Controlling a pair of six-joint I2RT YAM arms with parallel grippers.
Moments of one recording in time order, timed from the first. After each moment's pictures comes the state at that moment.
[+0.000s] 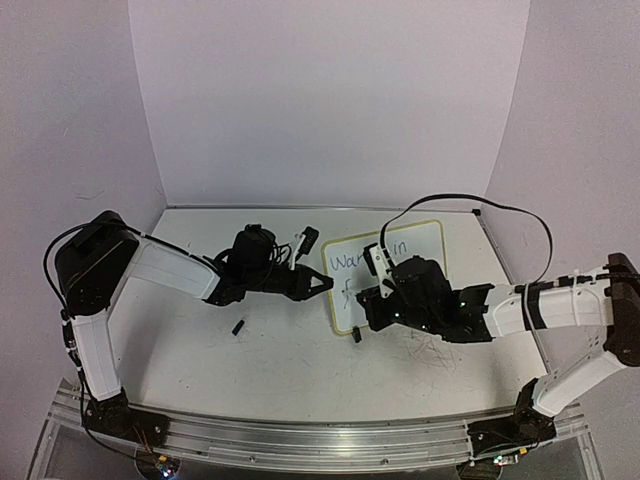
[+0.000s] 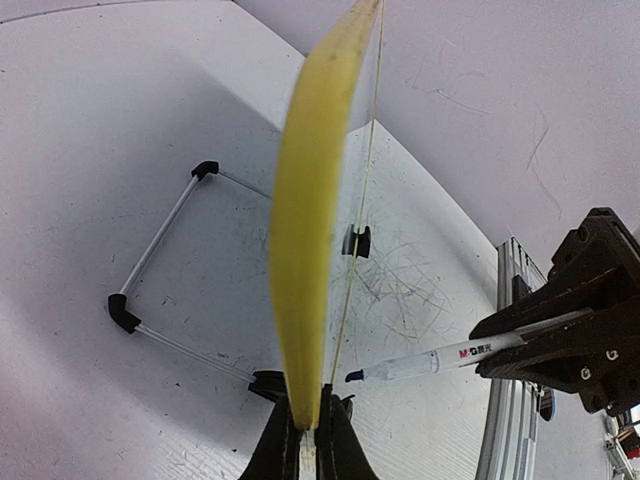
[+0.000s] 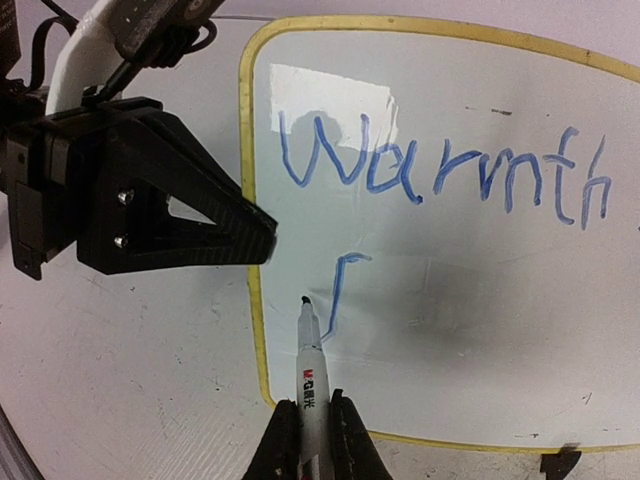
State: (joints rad) left arm -0.81 1.90 1.03 0.48 0.49 -0.41; right arm 0.99 1.45 0.77 0.12 0.29 0.32
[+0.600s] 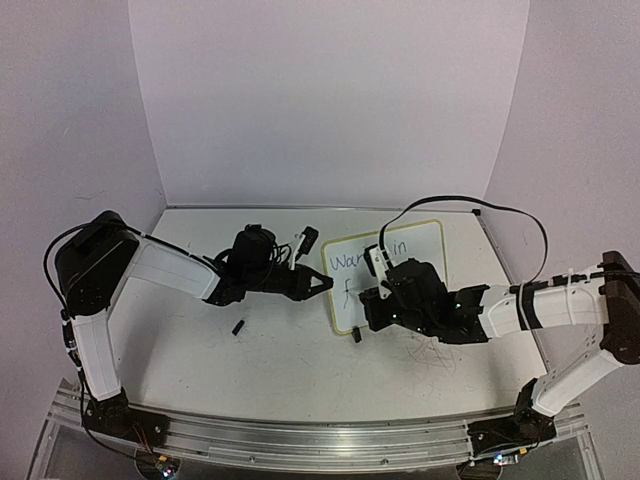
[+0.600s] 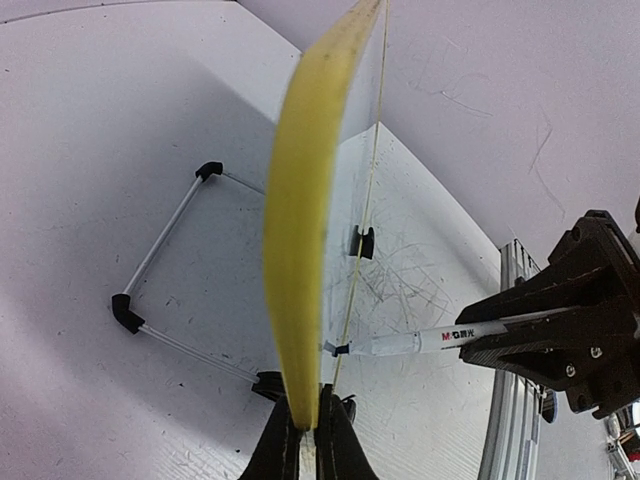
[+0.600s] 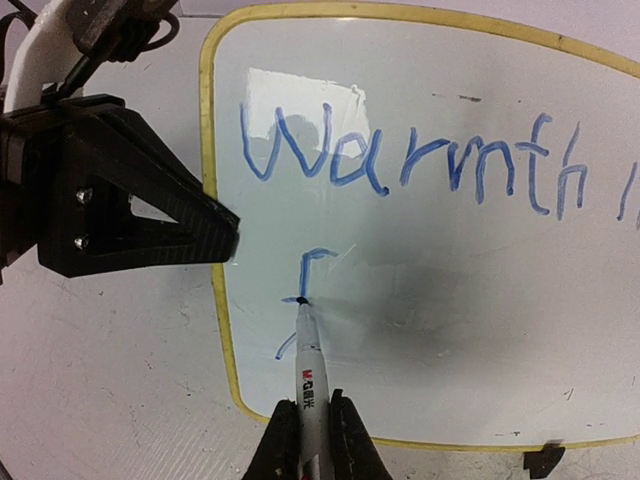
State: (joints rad) left arm -0.81 1.90 1.03 0.48 0.49 -0.42; right arm 0.99 1.48 0.77 0.11 0.36 0.32
